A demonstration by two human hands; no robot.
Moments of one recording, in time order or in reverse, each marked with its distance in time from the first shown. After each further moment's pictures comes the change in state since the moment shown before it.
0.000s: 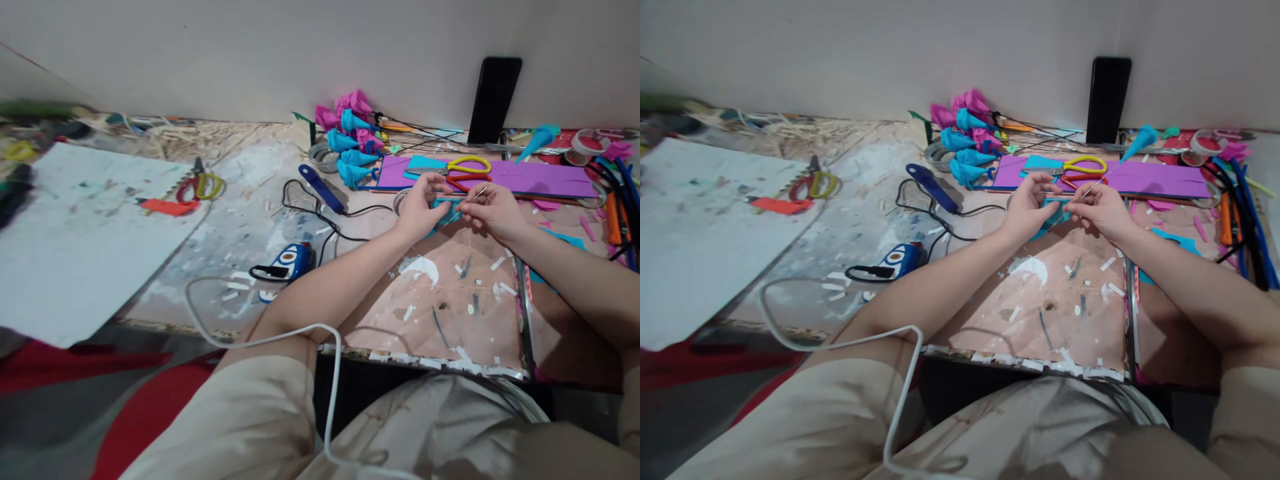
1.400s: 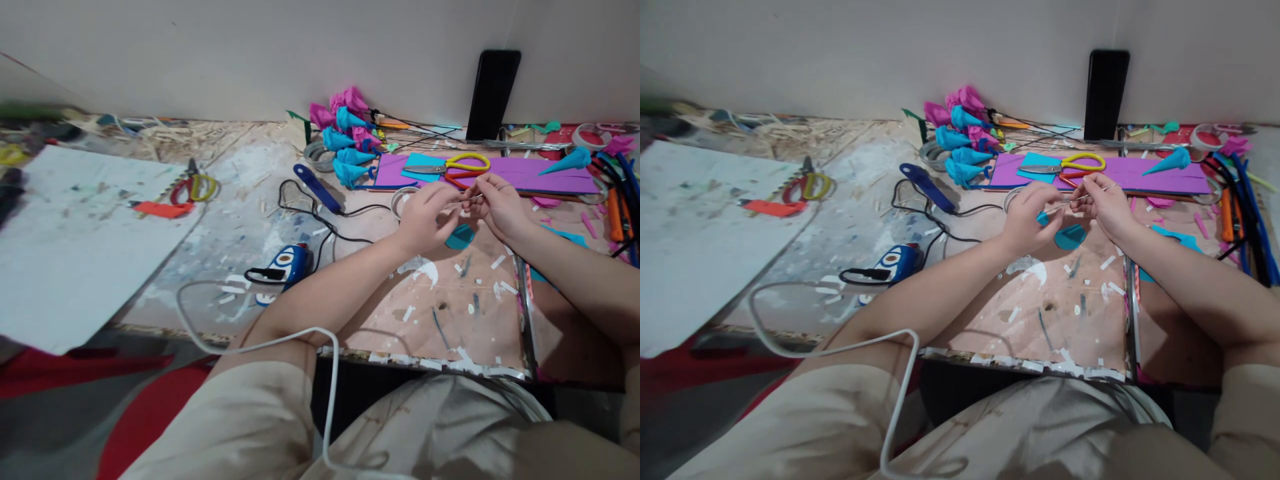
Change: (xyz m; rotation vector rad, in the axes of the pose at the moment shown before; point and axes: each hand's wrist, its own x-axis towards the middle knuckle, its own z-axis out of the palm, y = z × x) left_hand -0.024 0.042 0.007 0.737 -0.085 0.495; right_hand 0.014 0.017 -0.008 0.132 0.082 -0.101
